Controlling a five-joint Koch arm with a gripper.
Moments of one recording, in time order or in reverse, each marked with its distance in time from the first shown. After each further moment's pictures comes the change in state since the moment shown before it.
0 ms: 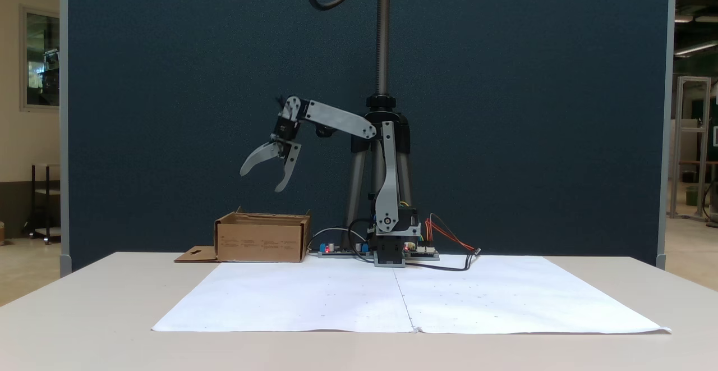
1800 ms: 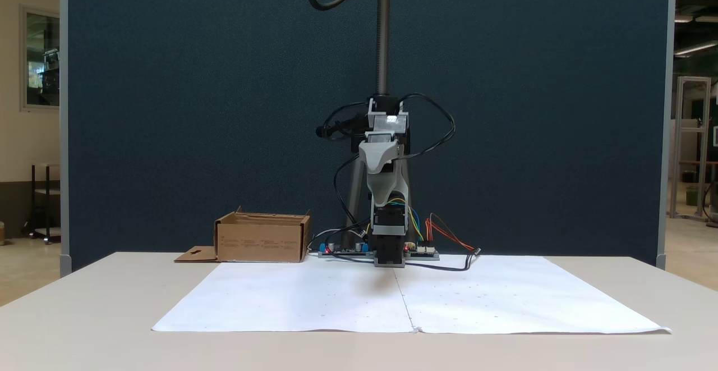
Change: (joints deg) arm -89.2 21.3 30.6 -26.2 25.7
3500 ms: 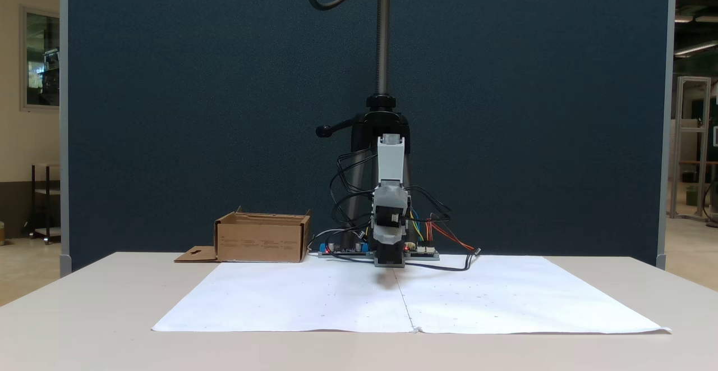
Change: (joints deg) arm -4.4 21.6 79.6 -103.6 -8.3
